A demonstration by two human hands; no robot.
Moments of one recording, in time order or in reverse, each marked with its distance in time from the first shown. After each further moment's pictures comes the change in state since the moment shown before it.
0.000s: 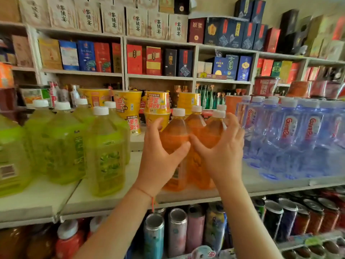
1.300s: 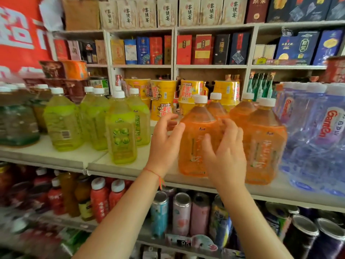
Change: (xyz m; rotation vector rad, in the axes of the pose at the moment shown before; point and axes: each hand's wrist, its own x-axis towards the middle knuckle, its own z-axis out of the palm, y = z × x) left_hand -0.005 0.015 0.048 0.016 0.261 -0.247; right_hand -0.003 0.051 -0.009 0.248 -0.235 -0.193
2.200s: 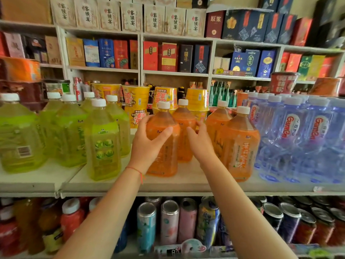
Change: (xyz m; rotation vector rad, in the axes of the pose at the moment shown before) left_hand 0.037 -0.029 -0.021 -0.068 -0.107 -0.024; right_hand 0.055 -0.009 0.038 0.221 -0.242 0.514
